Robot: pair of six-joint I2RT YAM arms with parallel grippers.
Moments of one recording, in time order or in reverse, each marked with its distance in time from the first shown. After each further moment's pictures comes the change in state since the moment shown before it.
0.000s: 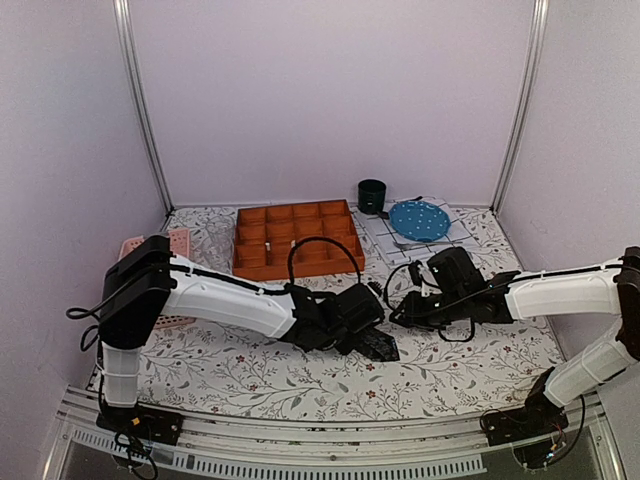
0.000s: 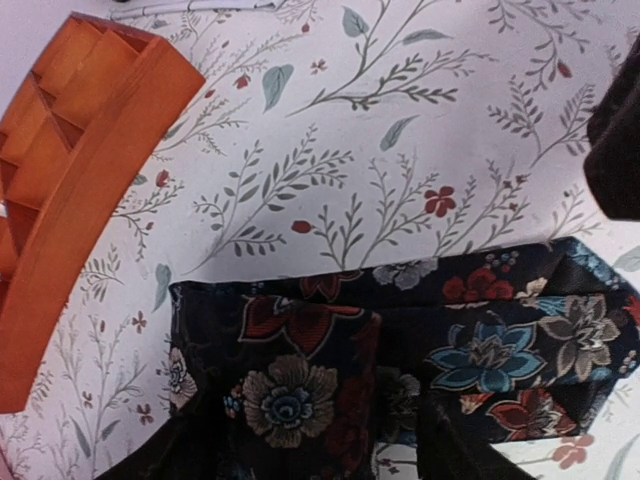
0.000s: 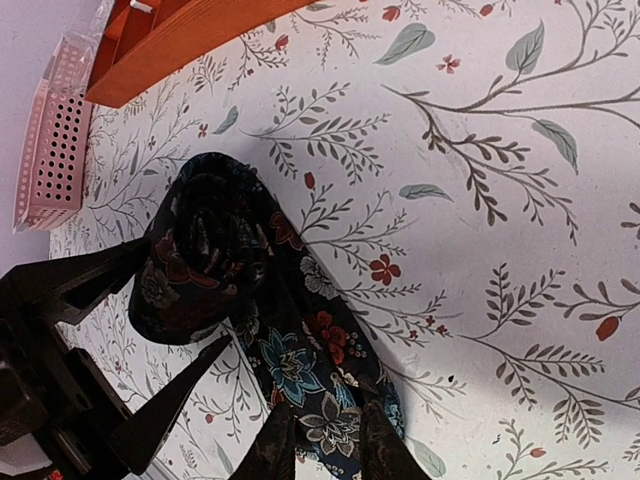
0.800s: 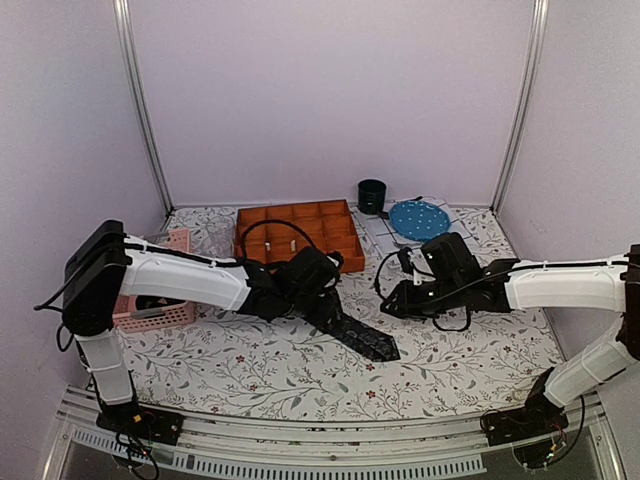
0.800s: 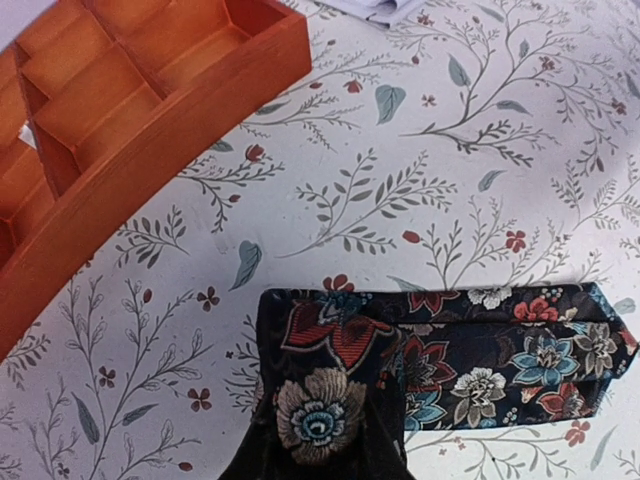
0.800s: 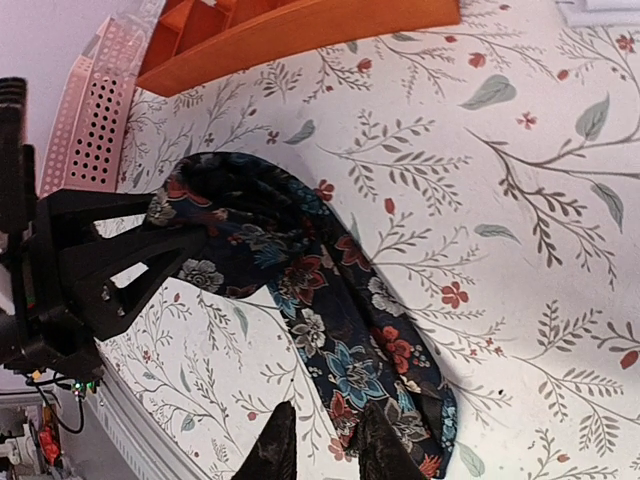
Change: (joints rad) left arm 0.183 -0.210 -0.204 0.118 0.247 -0.115; right arm 0.037 0.004 0.122 -0.075 -0.019 -0.060
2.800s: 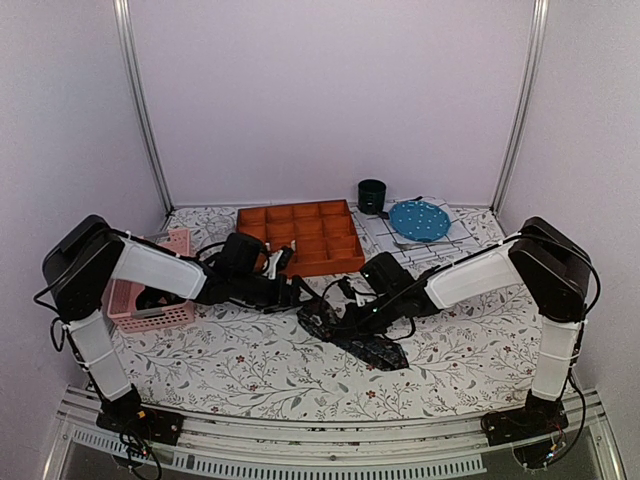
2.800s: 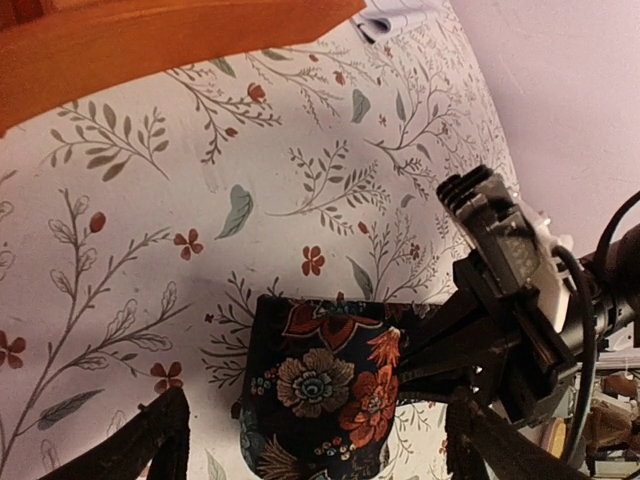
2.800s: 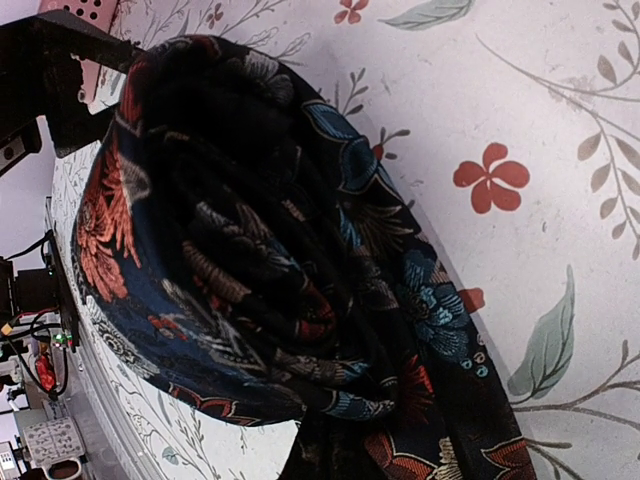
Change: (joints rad) left arm 0.371 -0.071 -0.320 0.434 0.785 -0.305; right arm 0.084 0.532 0.245 0.160 -0.211 -0.053
